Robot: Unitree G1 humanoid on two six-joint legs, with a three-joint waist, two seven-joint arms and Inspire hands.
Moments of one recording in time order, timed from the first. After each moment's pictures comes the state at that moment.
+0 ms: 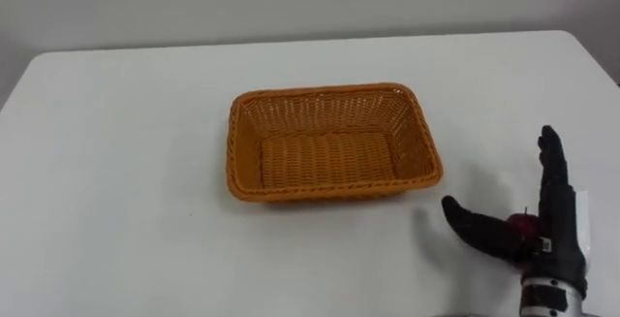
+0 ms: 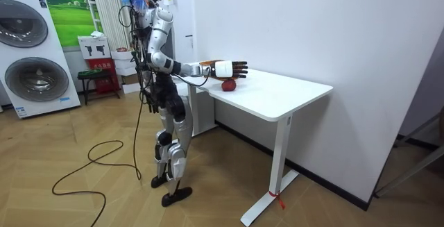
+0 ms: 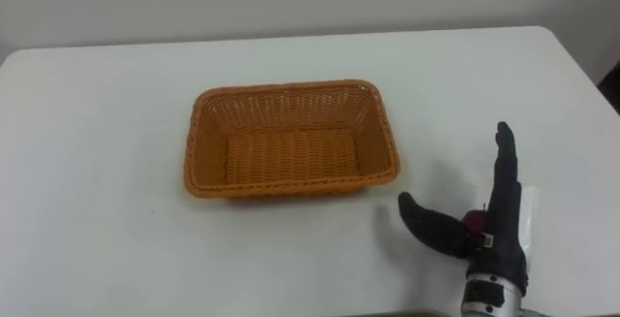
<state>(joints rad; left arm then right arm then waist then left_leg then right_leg) 0.25 0.26 -0.06 1.21 0.07 -0.01 0.04 0.45 -0.27 0.12 -0.02 -0.09 -0.27 -0.56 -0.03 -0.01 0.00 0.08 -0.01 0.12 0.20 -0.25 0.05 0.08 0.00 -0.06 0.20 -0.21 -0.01</state>
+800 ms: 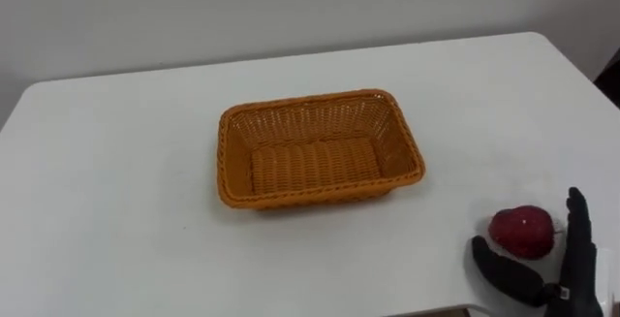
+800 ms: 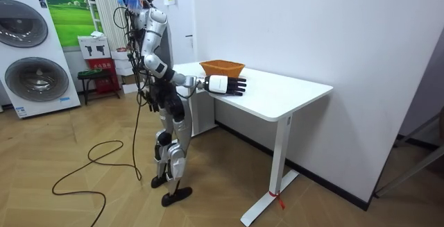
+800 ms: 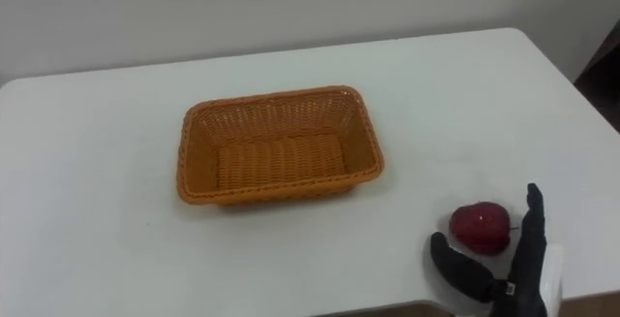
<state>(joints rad) 0.29 0.26 -0.08 1.20 0.03 -0.01 0.03 0.48 -0.26 0.07 0.26 -0.07 -0.36 -0.64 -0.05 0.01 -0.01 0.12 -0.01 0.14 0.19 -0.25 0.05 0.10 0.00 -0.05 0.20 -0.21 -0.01</state>
